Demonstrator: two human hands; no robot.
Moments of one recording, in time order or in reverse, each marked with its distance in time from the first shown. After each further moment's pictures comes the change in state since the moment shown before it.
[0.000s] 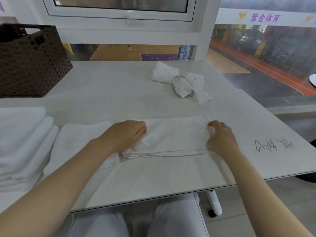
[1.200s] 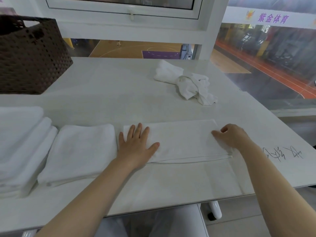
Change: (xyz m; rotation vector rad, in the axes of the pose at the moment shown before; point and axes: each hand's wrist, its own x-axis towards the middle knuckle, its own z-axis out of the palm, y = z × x) left_hand 0.011 0.018 0.061 -0.048 -0.092 -0.410; right_hand 0.057 0.013 -0.014 -0.106 -0.150 0.229
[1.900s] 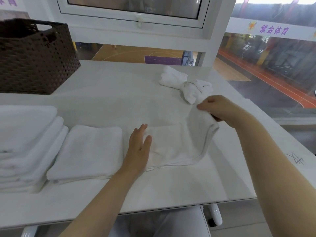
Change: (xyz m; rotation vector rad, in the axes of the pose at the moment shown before) left_hand -0.027 -0.005 0.009 -0.992 0.324 0.040; right_hand -0.050 -0.122 -0.070 0.432 -0.172 -0.276
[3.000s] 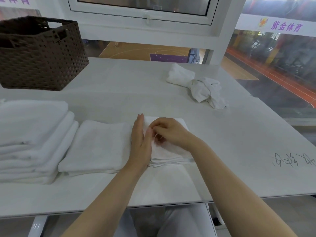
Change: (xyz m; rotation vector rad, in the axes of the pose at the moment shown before) left_hand 0.002 0.004 -0.006 -0.254 0.146 -0.017; right_hand -0.024 -0.015 0.150 0.195 -0.349 -0.255
